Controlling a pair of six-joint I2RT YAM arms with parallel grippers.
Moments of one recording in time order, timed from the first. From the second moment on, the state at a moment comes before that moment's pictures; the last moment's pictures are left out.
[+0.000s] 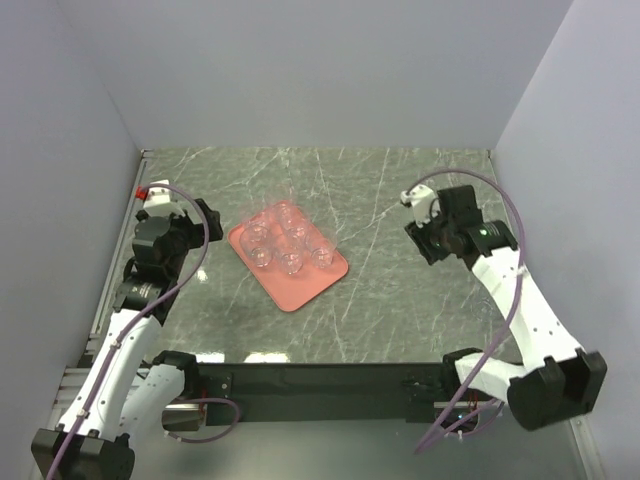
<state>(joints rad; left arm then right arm) -0.15 0.77 0.72 -0.16 -0.15 -0.30 0.25 1.16 1.12 -0.87 -0.05 -0.43</state>
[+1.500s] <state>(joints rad) -0.18 0.83 0.71 -0.15 -0.13 -0.28 -0.55 1.17 0.85 -0.81 0.00 -0.83</state>
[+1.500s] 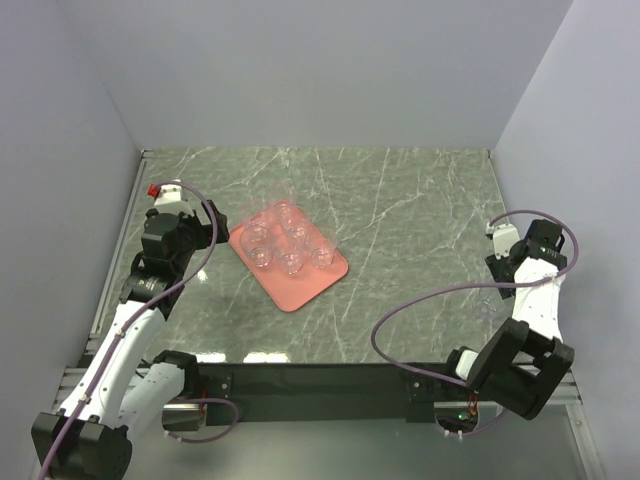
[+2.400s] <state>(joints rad) -0.18 0.82 0.71 -0.15 -0.13 -0.28 -0.57 1.21 0.85 -0.82 -0.11 -0.85</state>
